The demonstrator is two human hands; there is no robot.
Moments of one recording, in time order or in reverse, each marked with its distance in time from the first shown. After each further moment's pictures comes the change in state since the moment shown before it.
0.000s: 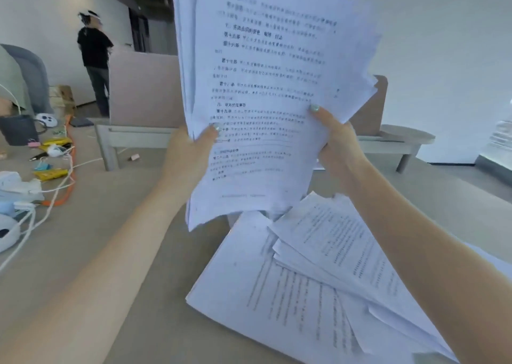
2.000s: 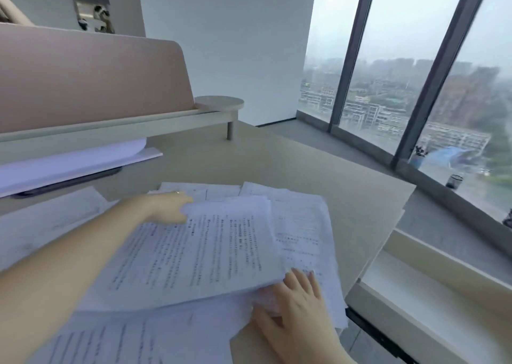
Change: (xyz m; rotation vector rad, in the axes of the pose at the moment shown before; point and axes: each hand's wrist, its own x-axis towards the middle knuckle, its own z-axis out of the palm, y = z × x) left_hand -0.012 -0.095 0.298 1.183 -1.472 0.212; right_hand -0.281 0.000 -0.172 -1.777 0.294 0.341
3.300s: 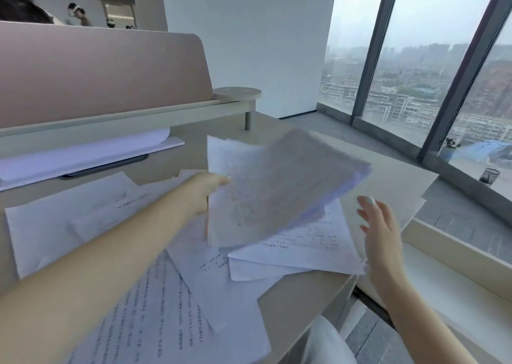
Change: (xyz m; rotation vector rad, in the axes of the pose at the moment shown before) left_hand -0.034 0.066 0.012 -1.612 0.209 -0.185; right_hand 0.030 0.076 -0.046 0.972 0.535 0.519
